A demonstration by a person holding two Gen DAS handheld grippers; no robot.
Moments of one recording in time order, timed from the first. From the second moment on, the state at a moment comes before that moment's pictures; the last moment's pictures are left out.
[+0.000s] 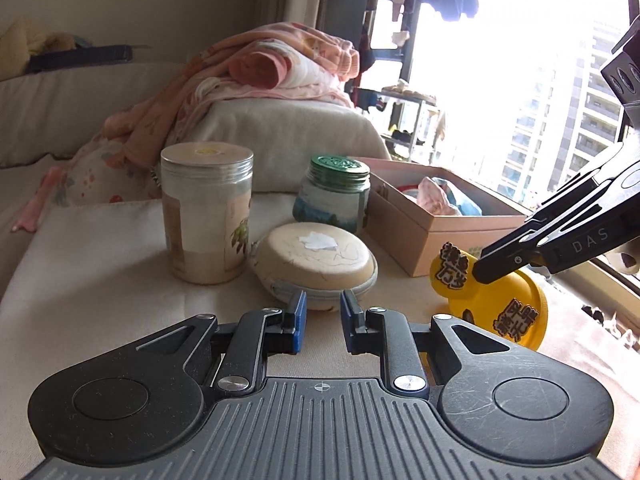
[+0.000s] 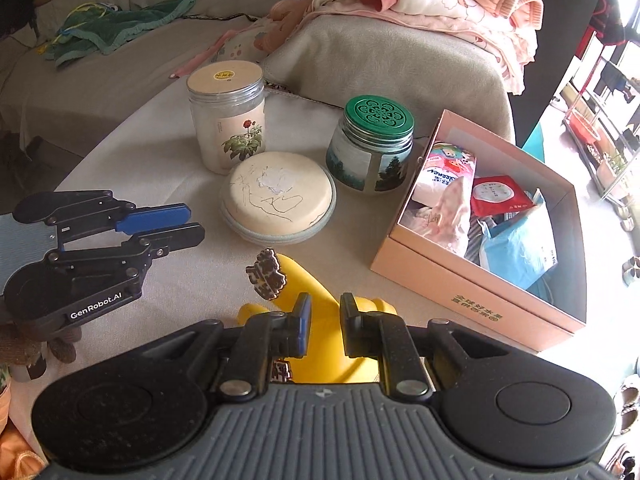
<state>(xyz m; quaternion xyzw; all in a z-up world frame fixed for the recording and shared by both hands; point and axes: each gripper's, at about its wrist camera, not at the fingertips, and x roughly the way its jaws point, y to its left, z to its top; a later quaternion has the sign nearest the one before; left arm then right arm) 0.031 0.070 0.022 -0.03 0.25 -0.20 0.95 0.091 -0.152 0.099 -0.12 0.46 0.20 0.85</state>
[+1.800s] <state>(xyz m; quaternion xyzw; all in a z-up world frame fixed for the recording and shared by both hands) 0.059 0.115 0.043 -0.08 0.33 -0.17 0.92 0.162 -0.082 0.093 -0.11 0.51 0.30 0.80</state>
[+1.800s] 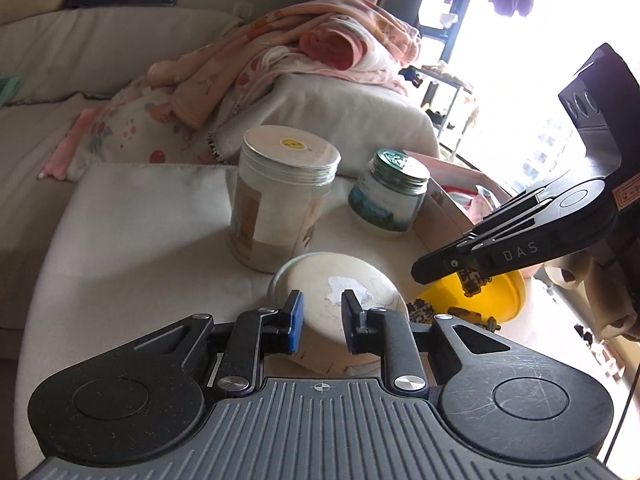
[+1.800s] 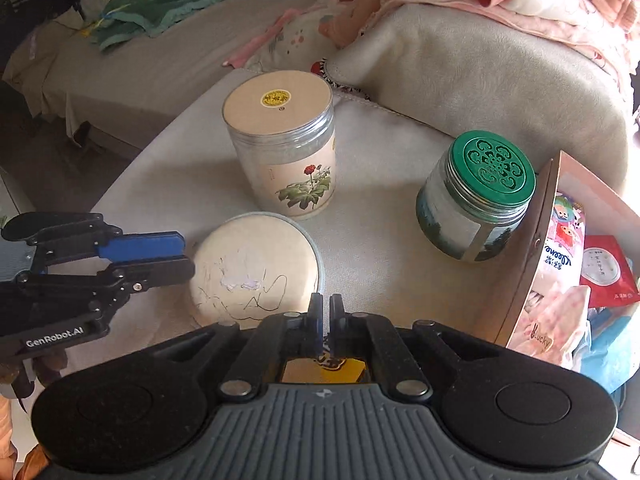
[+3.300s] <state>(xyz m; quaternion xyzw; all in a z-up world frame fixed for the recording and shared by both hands) 0.056 0.088 0.040 -0.09 0.41 -0.28 0.86 0.120 -0.154 0.117 -0.08 0.41 0.26 0.87</state>
